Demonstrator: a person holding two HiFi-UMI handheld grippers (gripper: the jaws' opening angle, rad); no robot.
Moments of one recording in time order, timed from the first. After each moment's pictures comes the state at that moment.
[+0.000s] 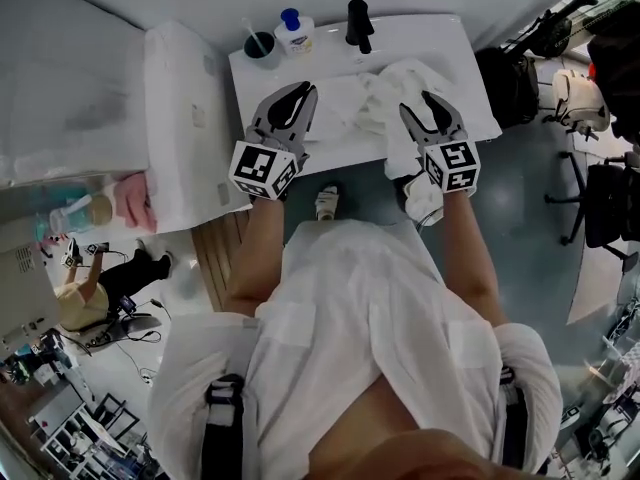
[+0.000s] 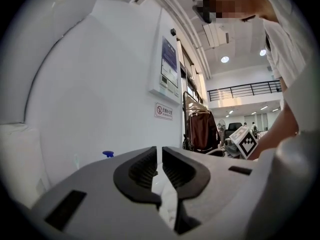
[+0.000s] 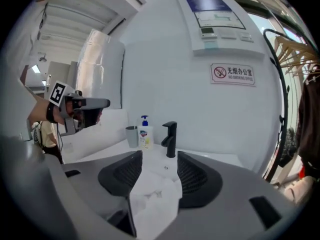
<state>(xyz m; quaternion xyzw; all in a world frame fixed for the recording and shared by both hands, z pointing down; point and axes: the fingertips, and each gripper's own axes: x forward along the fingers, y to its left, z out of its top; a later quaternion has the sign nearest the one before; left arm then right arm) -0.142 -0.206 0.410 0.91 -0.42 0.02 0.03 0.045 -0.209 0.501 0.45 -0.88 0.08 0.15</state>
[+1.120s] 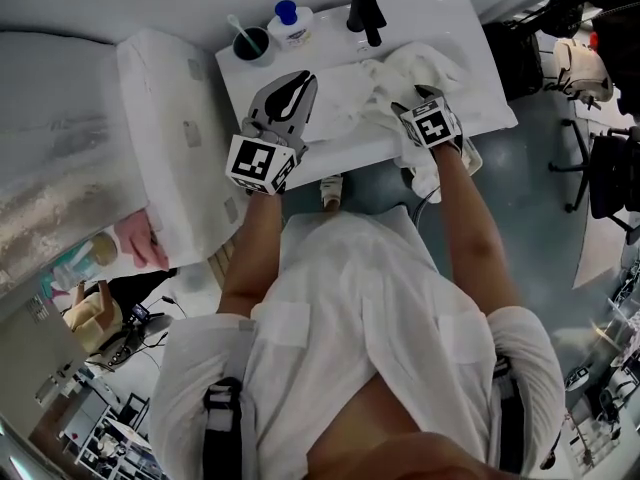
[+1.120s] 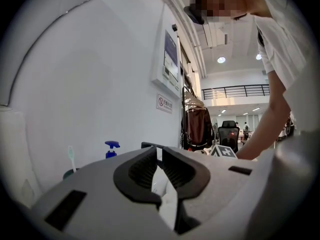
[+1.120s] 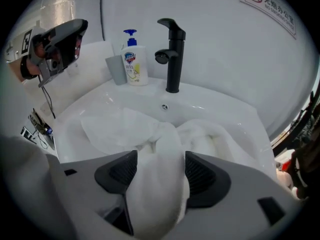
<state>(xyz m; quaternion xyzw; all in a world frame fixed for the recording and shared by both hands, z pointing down) -0.162 -0.262 0.452 0.93 -0.38 0.03 0.04 0.028 -0.246 0.682 0.39 -0.78 0.23 0.44</state>
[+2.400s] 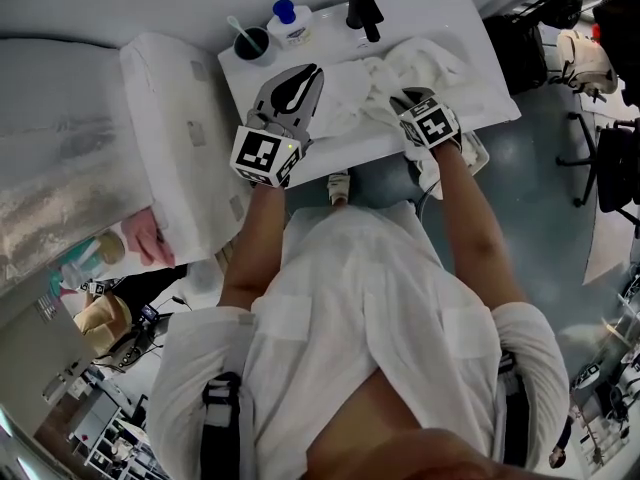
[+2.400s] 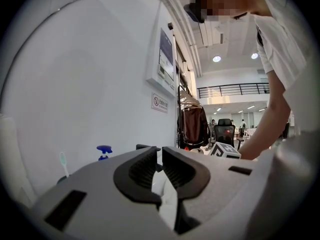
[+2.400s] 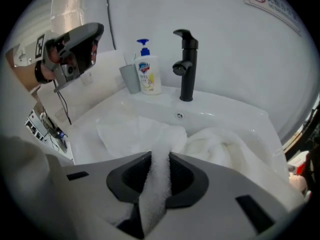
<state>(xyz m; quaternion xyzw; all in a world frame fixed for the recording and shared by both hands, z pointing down) -0.147 -0.263 0.445 0.93 -0.35 0.04 0.03 -0.003 -0.234 0.667 0.34 -0.82 0.23 0.40</state>
